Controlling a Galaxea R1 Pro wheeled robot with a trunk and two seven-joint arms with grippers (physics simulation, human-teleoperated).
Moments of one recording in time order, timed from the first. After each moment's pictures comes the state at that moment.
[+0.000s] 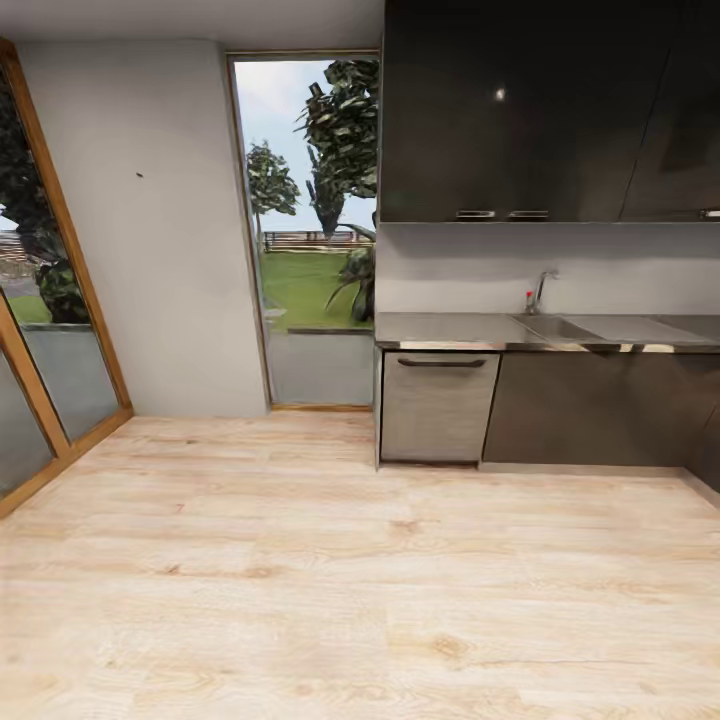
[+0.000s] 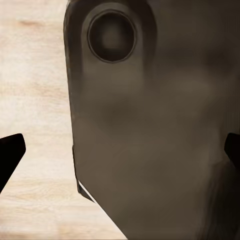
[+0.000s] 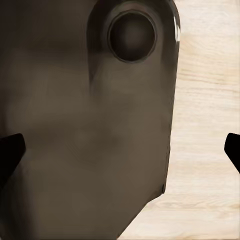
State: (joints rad) left arm 0.00 0.00 0.00 0.00 0.00 0.00 0.00; right arm 0.00 0.00 0.00 0.00 0.00 0.00 0.00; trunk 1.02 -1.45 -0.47
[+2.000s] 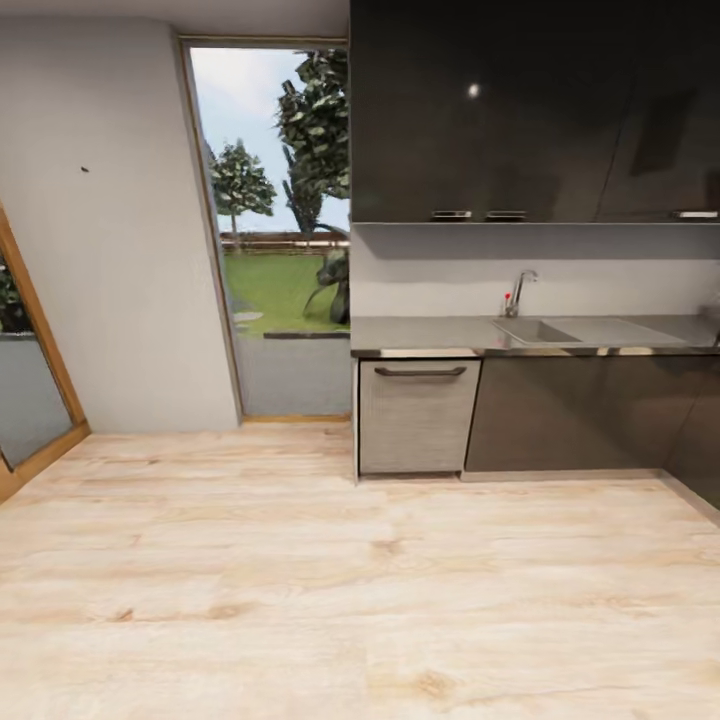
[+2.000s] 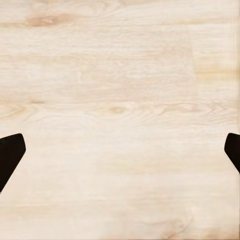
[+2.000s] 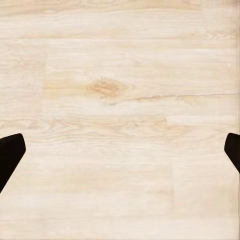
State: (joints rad) left arm 0.04 0.00 0.00 -0.69 0.00 -0.11 -0.01; right arm -0.08 -0.03 0.00 -0.56 0.01 -0.13 0.00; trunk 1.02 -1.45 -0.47
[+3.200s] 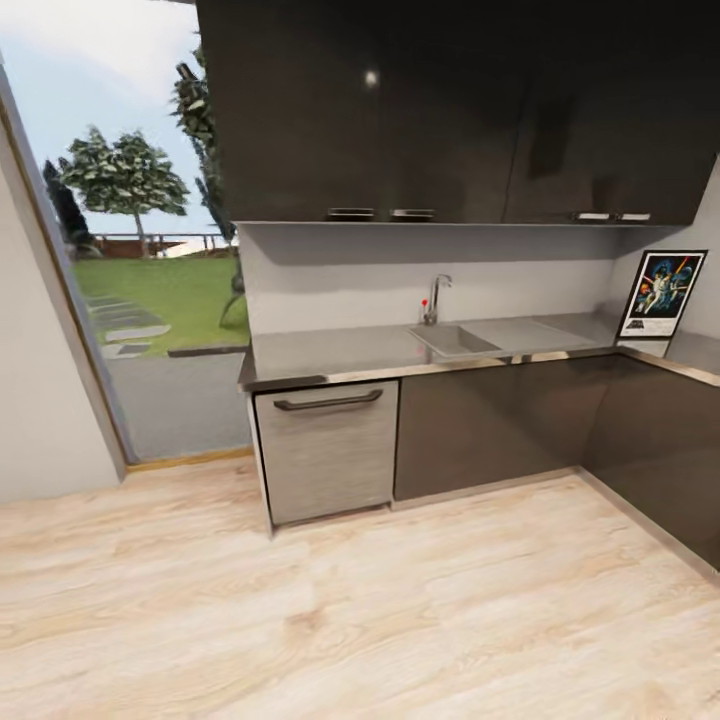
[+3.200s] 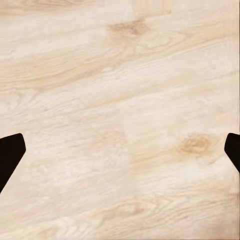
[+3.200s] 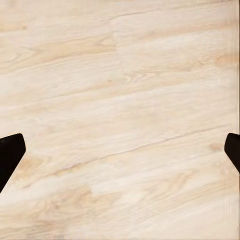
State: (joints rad) left arm 0.04 0.00 0.00 -0.69 0.00 -0.11 -0.01; right arm -0.08 -0.06 0.00 -0.57 0.00 -0.14 0.00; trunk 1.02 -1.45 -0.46
